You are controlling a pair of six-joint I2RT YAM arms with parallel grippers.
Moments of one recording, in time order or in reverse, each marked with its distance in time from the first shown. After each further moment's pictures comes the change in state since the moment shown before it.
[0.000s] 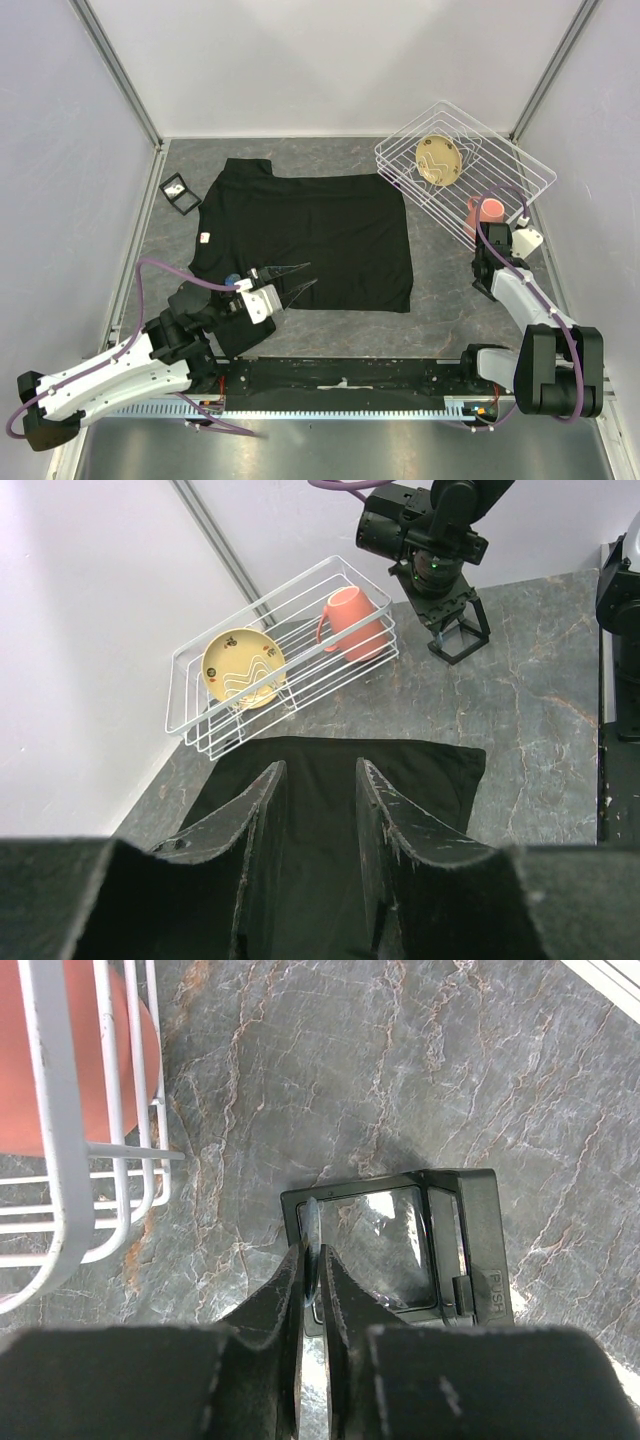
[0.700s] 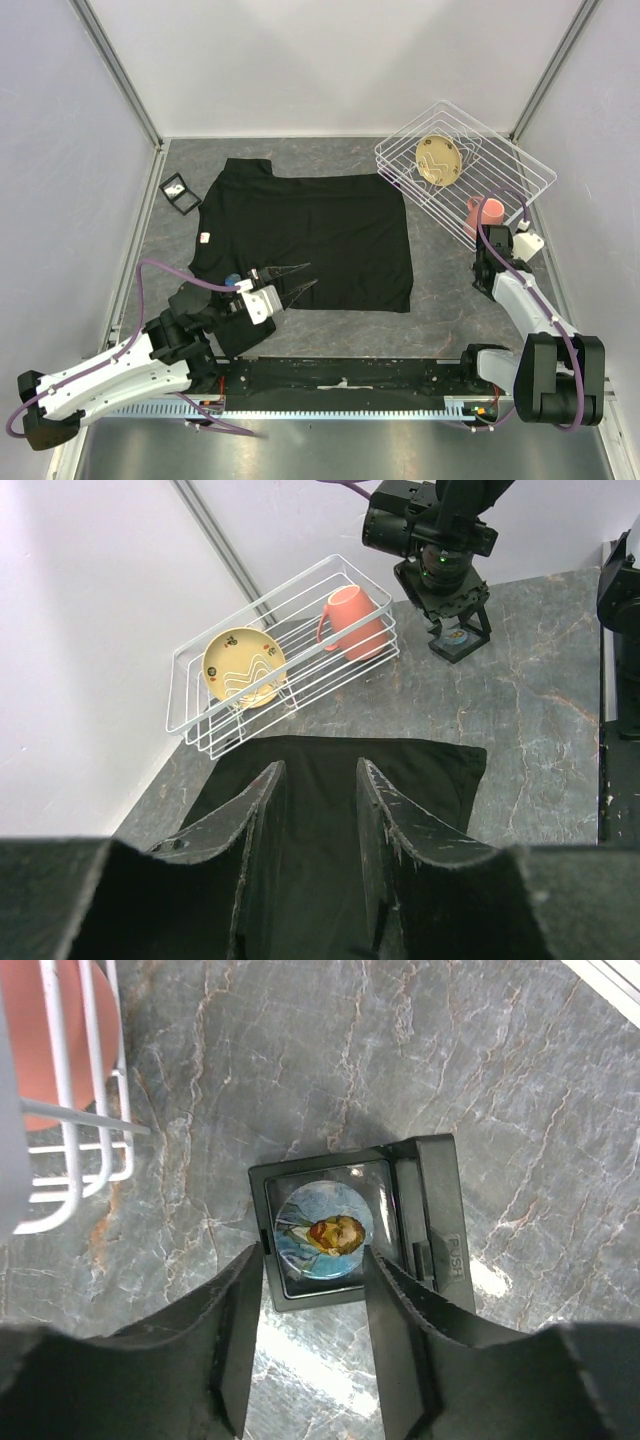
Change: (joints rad) left arm -0.006 -0.002 -0.003 0.000 -0.006 0.005; right arm 0.000 -0.041 -0.001 -0.077 0.002 0.000
